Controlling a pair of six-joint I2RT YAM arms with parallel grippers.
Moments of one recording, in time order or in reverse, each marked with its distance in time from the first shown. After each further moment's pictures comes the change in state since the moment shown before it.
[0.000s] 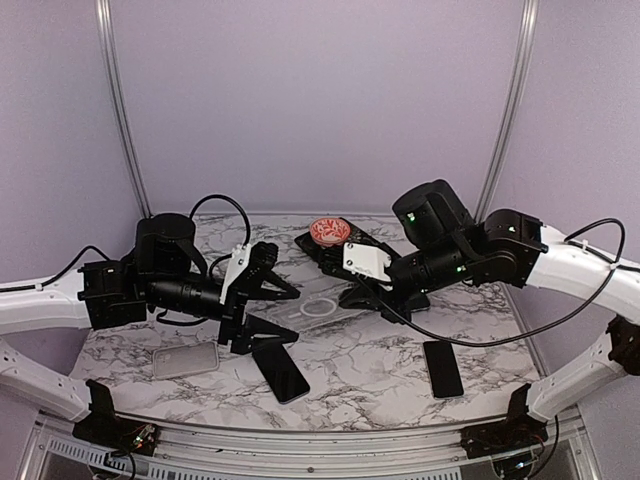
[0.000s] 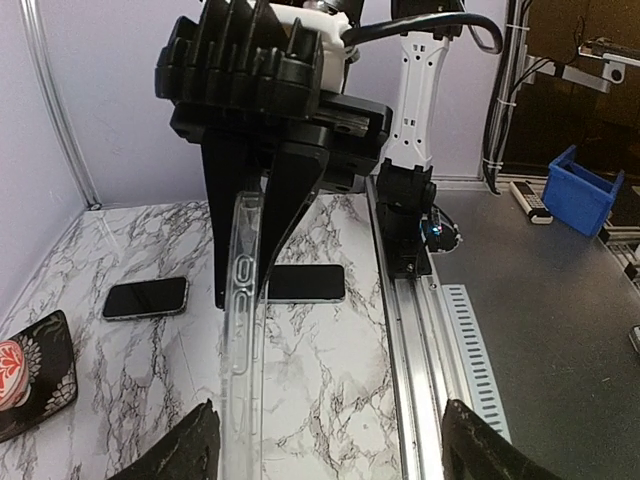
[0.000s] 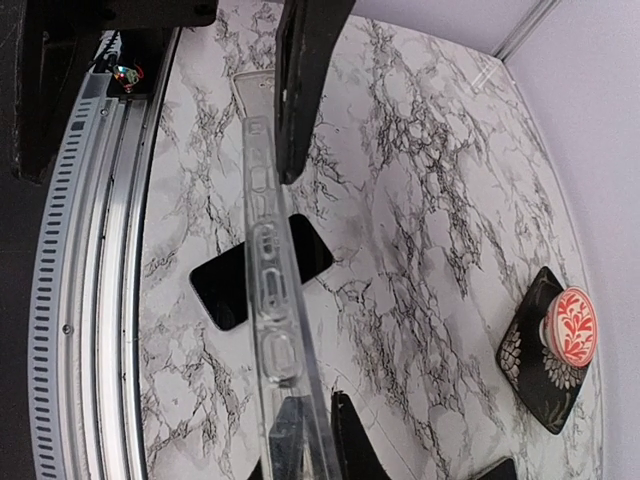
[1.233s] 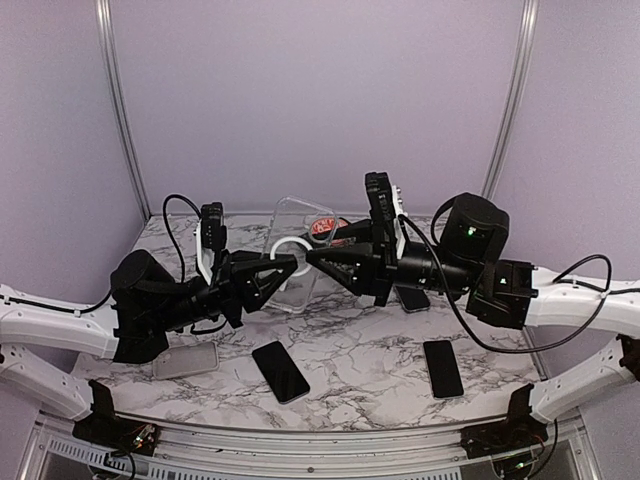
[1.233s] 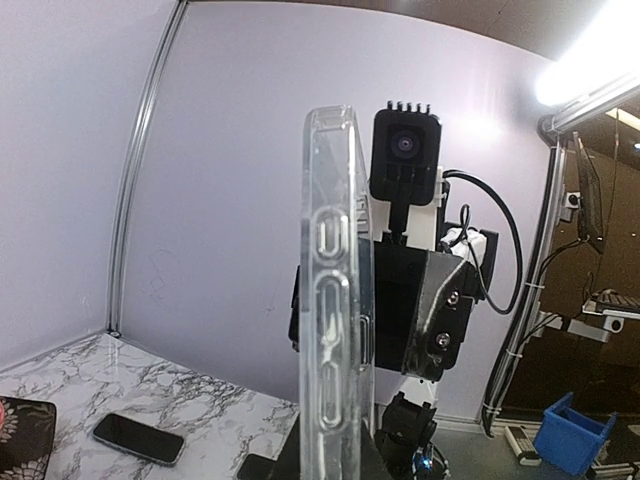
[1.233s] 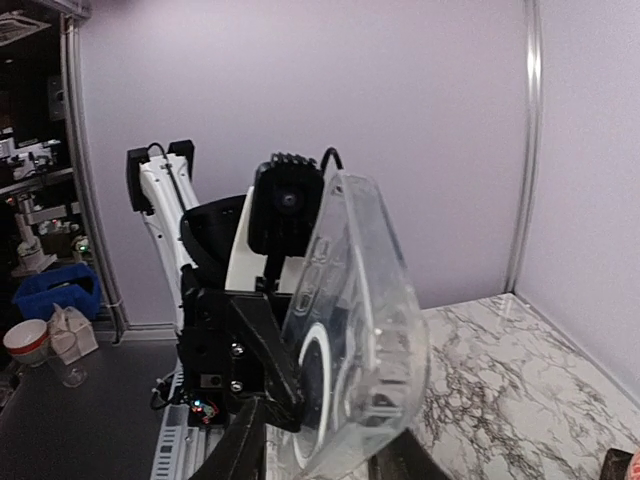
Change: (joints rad) left arm -0.036 0.082 -0.289 1.033 -0.222 -0.510; right arm 0.005 -0.121 -0.364 1.069 -0.182 0.539
